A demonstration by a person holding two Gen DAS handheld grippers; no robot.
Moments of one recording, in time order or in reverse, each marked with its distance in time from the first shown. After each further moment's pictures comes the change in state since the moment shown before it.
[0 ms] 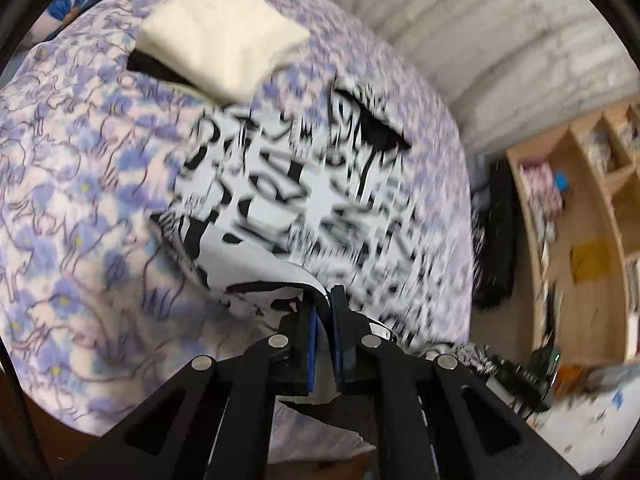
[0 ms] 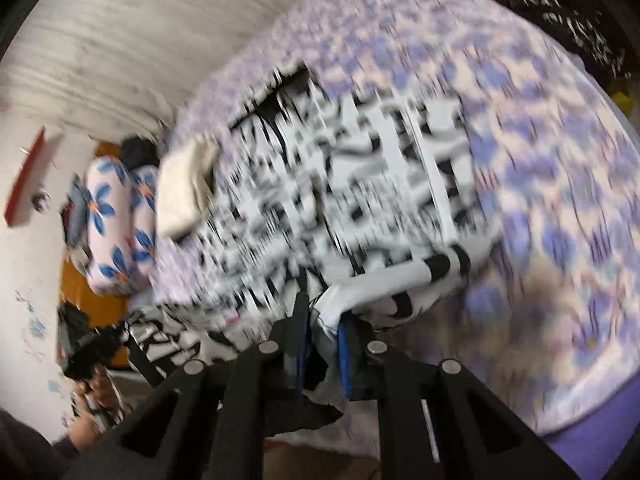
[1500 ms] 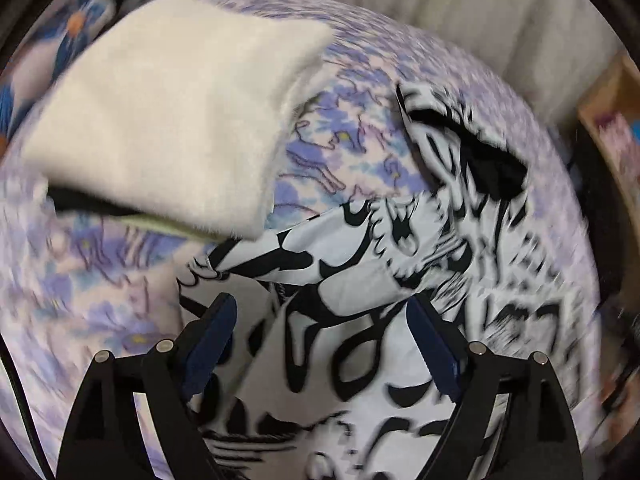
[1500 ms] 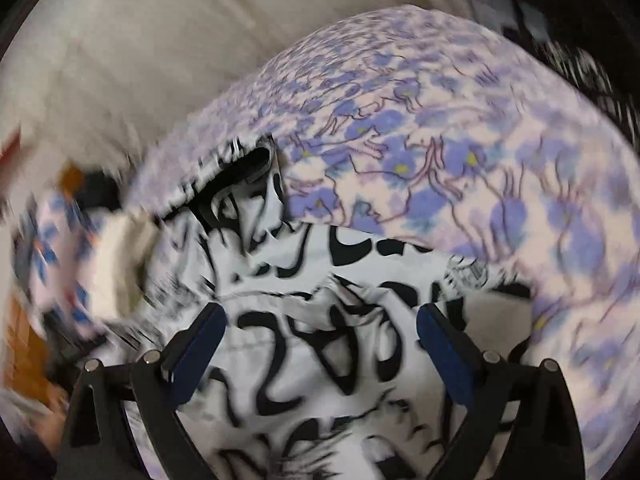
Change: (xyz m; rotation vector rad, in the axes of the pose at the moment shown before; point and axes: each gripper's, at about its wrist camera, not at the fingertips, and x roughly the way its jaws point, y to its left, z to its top) left arm 0.244 0.038 0.168 0.354 -0.034 0.331; right arm 0.172 -0.030 0.171 -0.233 -0.153 -0.195
